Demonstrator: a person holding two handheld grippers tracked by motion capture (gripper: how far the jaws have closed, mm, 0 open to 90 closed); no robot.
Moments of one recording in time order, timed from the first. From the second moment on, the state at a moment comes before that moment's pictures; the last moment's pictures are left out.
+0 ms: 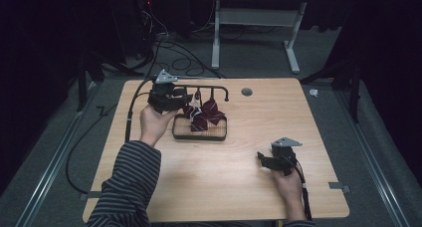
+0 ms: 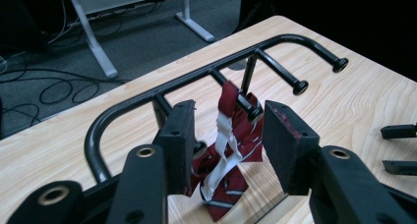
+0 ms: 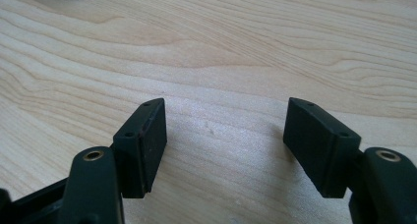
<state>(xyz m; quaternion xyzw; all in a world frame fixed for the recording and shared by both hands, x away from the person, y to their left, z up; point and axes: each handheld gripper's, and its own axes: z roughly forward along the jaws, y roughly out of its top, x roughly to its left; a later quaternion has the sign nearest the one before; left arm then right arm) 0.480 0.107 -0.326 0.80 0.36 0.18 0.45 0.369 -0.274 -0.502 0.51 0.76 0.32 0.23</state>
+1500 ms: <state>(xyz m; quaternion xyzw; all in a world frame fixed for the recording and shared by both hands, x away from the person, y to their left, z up) 0.436 0.145 -0.333 0.79 0.36 0.20 0.45 0.369 -0.274 -0.502 0.51 0.76 0.32 0.23</state>
